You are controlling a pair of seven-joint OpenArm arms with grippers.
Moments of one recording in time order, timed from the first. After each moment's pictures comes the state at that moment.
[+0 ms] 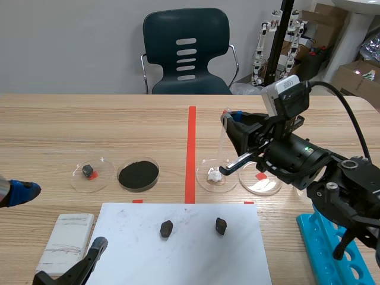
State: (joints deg) left arm 58.6 -26.8 -2.7 126.8 -2.0 -11.2 -0.6; right arm 1.0 20.9 -19.7 74.4 10.0 22.3 24.7
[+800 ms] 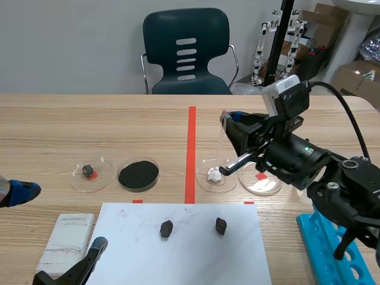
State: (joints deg) left arm 58.6 -26.8 -2.7 126.8 -2.0 -11.2 -0.6; right arm 1.0 21.3 -19.7 74.7 10.5 23.2 24.7
